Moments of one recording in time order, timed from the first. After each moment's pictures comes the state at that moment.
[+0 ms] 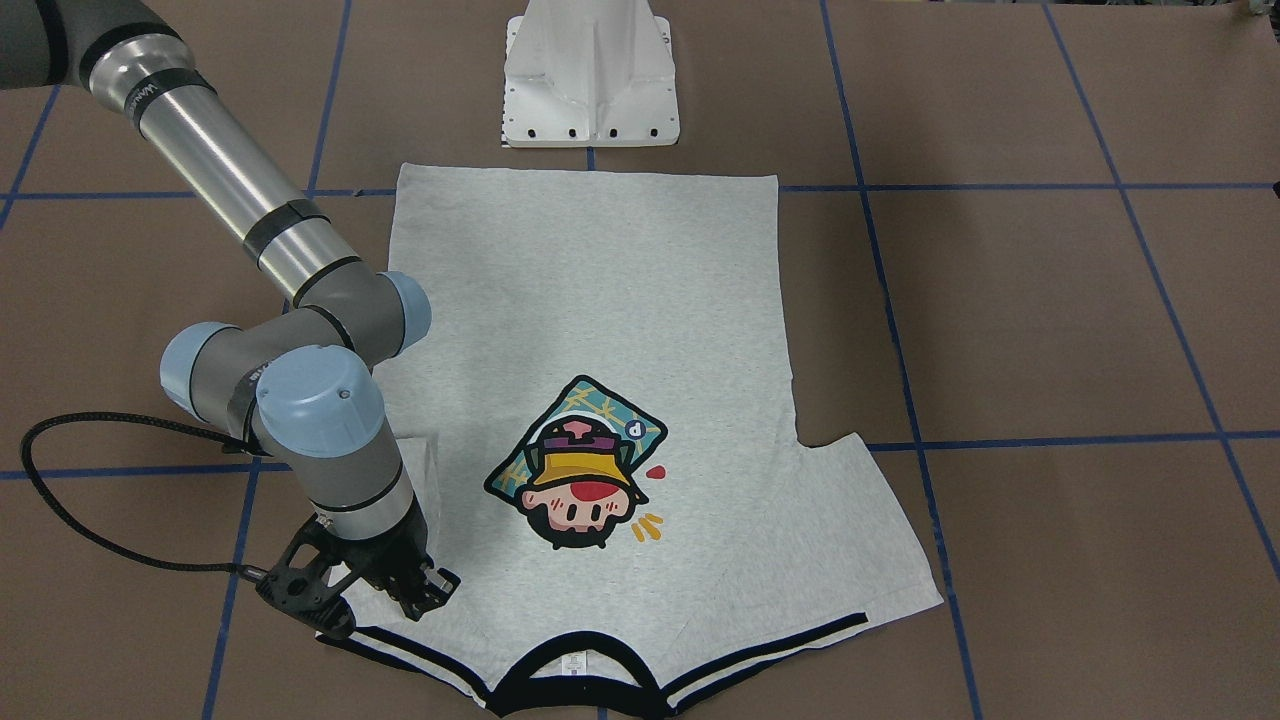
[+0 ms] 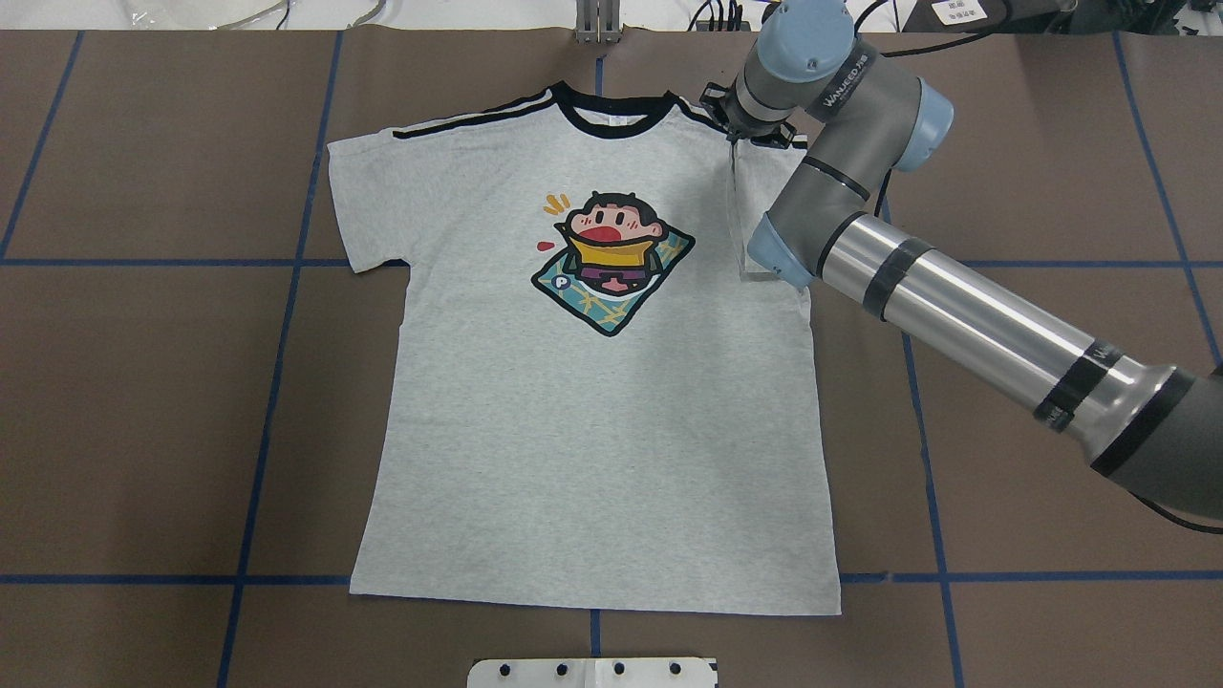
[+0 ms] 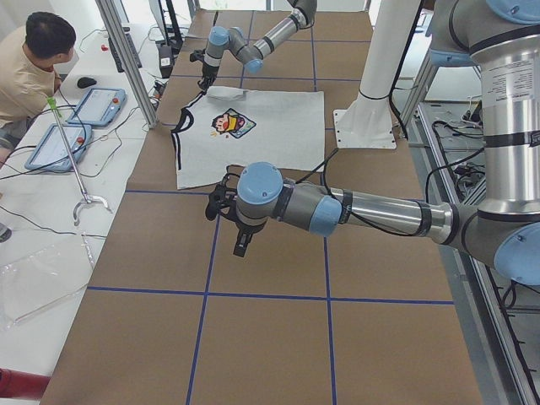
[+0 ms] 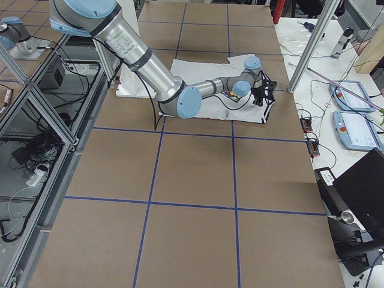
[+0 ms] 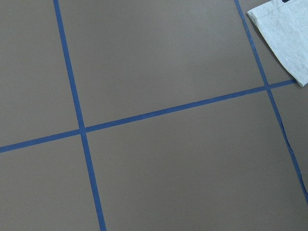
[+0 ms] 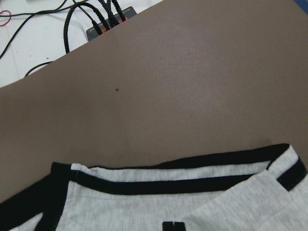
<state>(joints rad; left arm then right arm) -1.57 -1.41 -1.88 -1.77 -2.53 -0.02 0.84 -0.63 0.85 -0.96 1.78 1.50</state>
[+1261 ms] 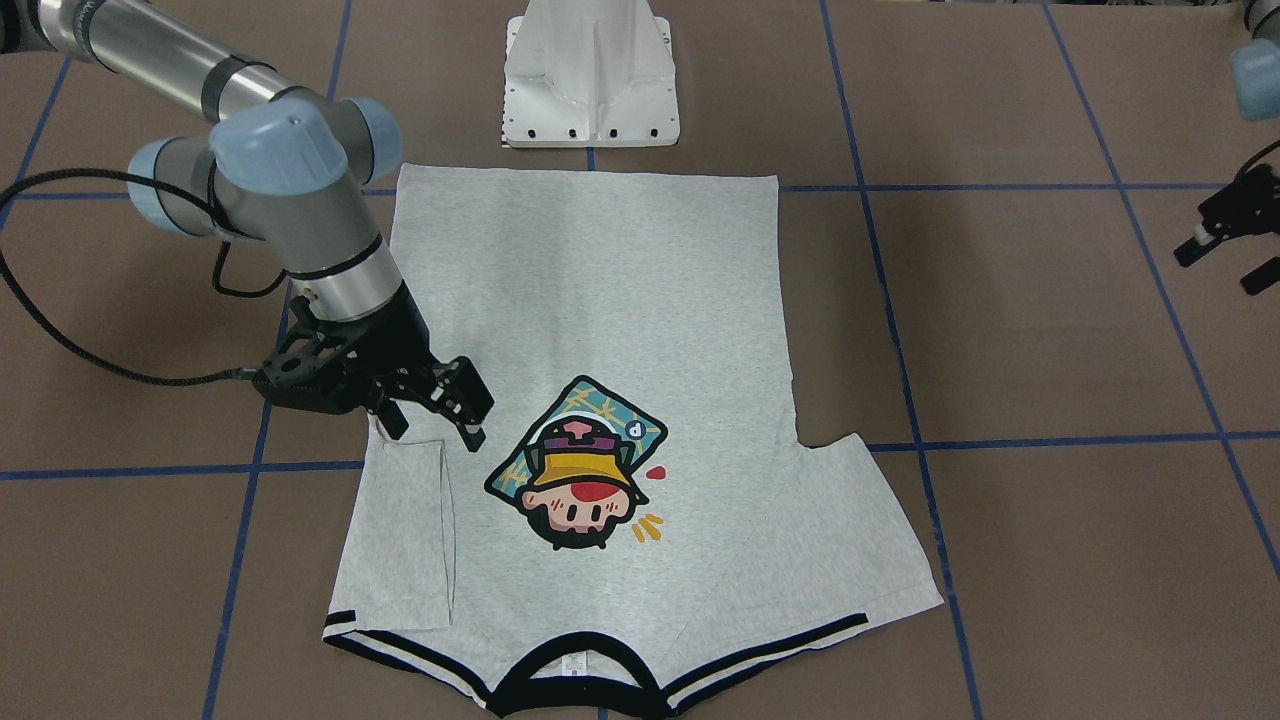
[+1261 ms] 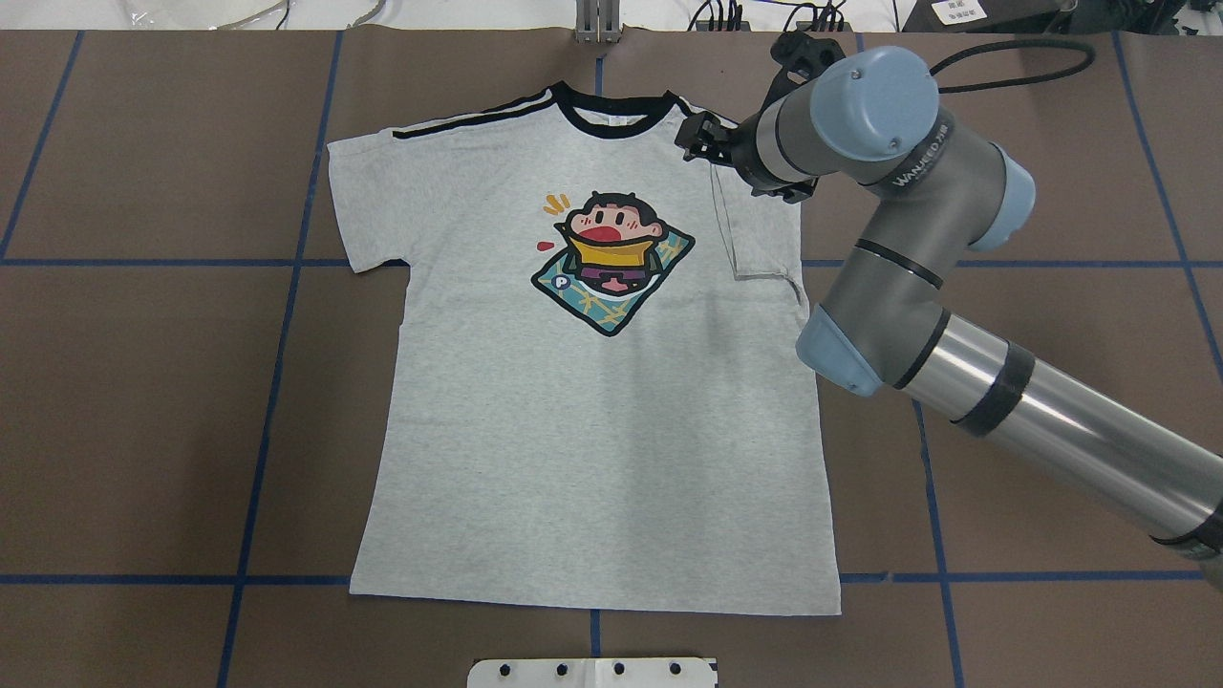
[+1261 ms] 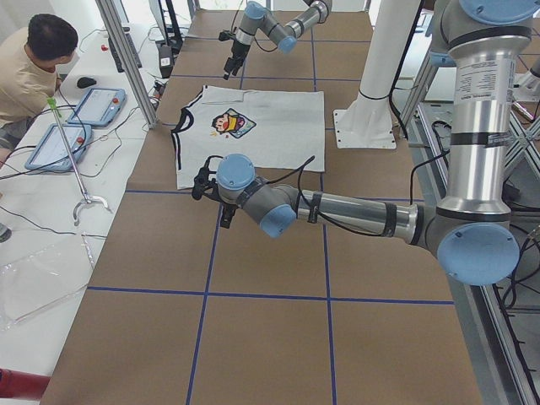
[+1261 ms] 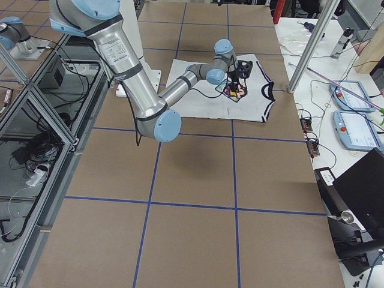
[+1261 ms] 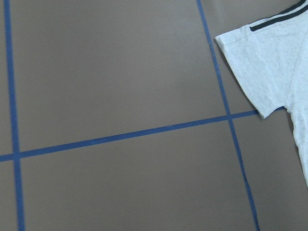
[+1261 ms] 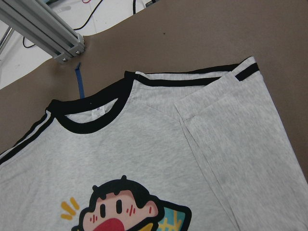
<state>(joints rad) -1.33 -1.62 -1.62 -2.26 -2.56 -0.59 0.76 -1.00 1.67 -1.20 1.80 1.51</state>
